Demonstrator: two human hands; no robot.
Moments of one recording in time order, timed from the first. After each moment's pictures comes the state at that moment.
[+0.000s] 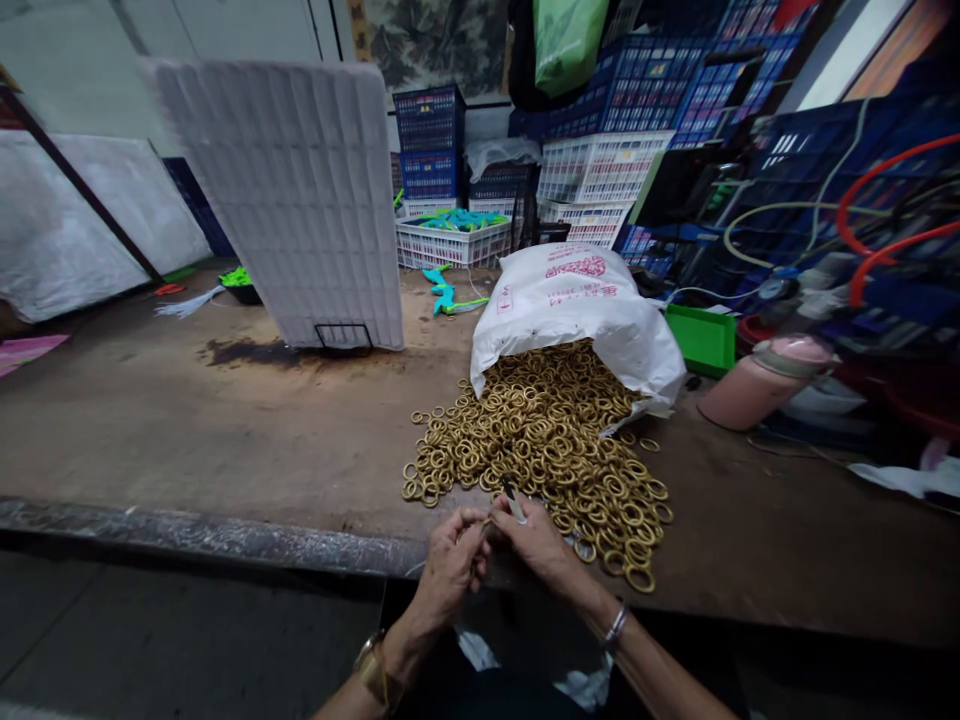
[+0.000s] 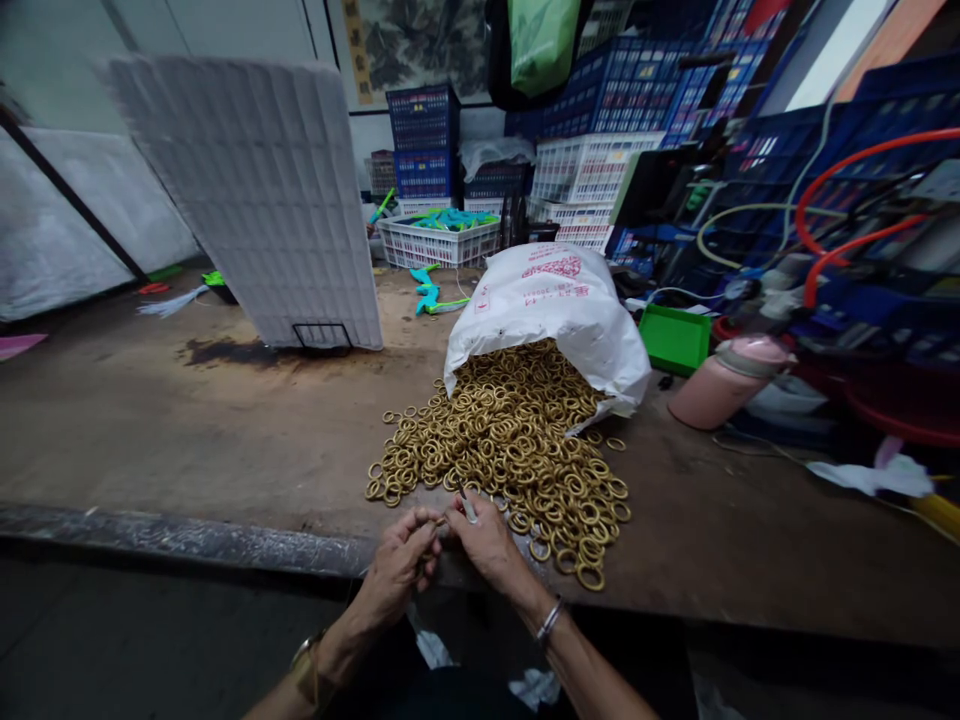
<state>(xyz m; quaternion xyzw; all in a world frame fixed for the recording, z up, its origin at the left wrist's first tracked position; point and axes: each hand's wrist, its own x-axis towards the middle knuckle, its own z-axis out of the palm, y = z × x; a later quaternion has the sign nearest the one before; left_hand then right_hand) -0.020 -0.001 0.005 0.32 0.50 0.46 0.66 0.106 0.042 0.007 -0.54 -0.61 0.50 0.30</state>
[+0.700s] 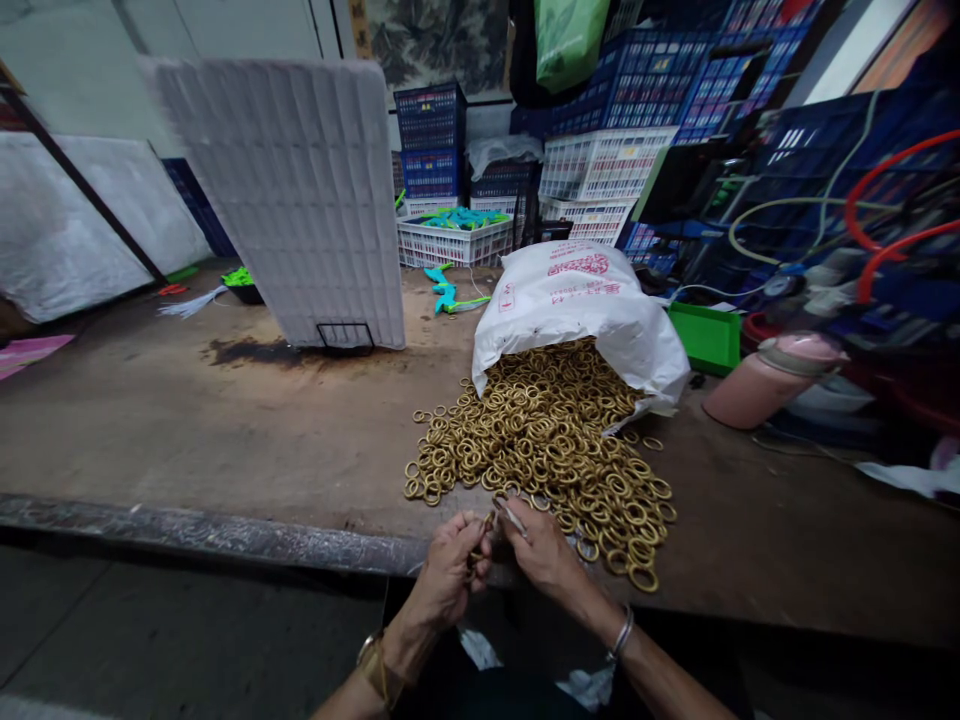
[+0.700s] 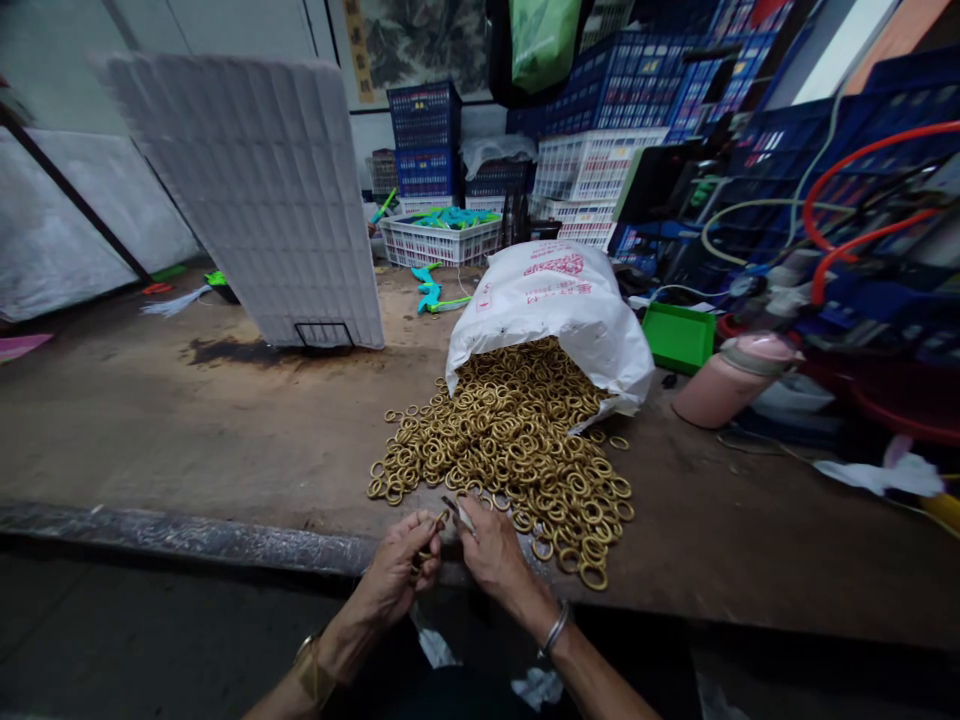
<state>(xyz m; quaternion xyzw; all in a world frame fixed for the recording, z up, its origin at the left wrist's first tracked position) -0.022 -0.003 0.010 0.24 0.42 0.48 0.73 0.115 0.035 -0.001 -0.53 -0.77 0.27 0.24</state>
